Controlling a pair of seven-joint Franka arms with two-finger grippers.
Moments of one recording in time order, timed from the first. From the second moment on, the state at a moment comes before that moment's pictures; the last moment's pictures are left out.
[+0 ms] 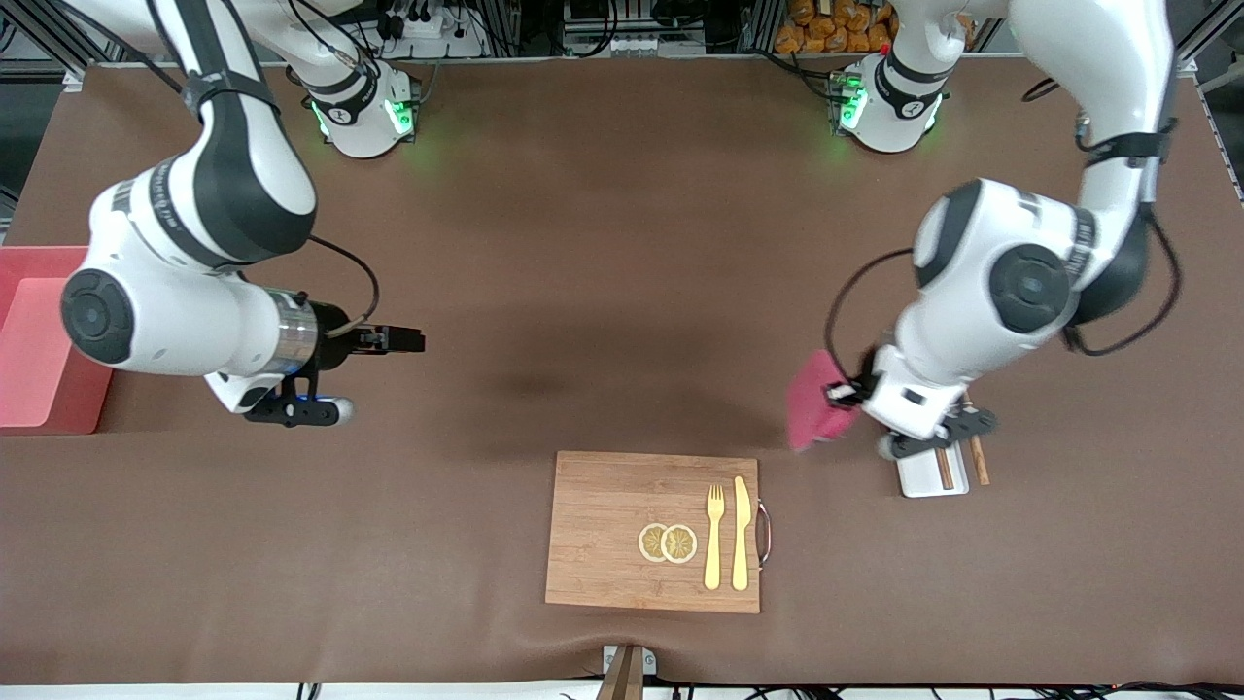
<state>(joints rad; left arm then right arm) -0.19 0.43 -0.25 -1.51 0.00 1.96 -0.78 0.28 0.40 -0.03 -1.43 0.34 1.61 0.36</state>
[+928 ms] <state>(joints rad) -0.51 0.57 -0.27 -1.41 -0.08 2.28 -1.91 0.36 0.54 -0.03 -1.44 0.66 1.84 0.93</state>
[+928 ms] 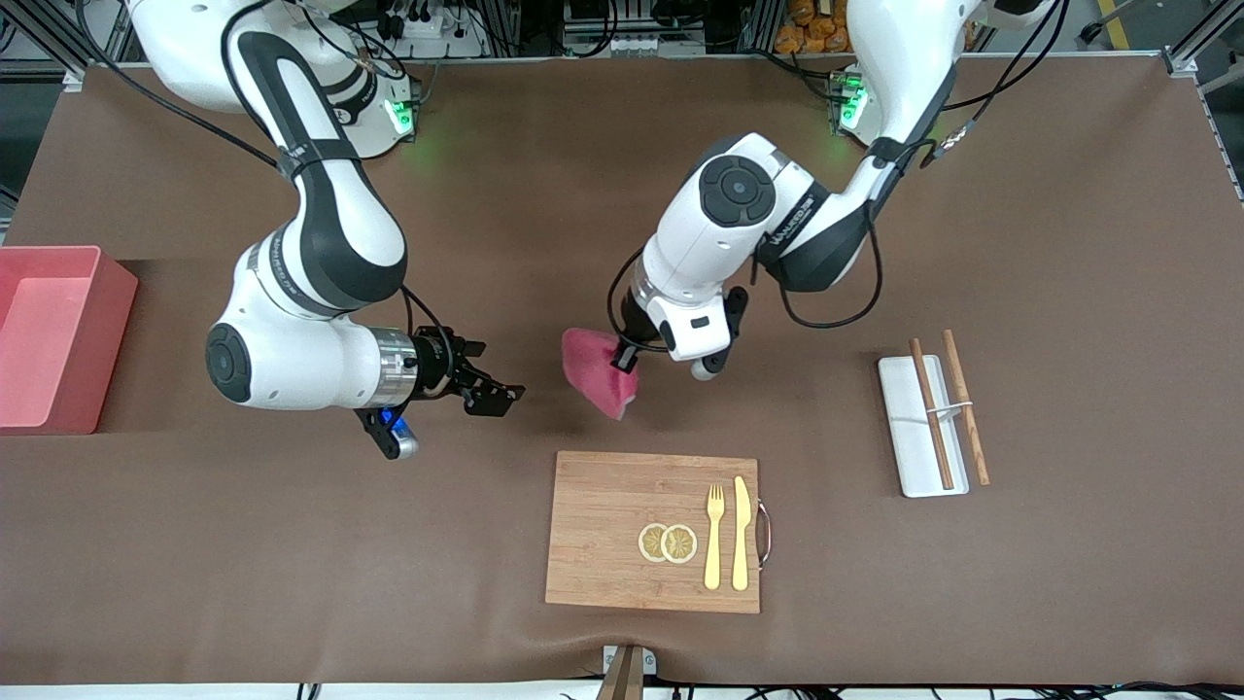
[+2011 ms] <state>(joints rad) -0.52 0.58 -0.27 -1.38 -0.24 2.37 -2.11 0.43 0.57 -0.04 -1.48 0.70 1.97 0.92</state>
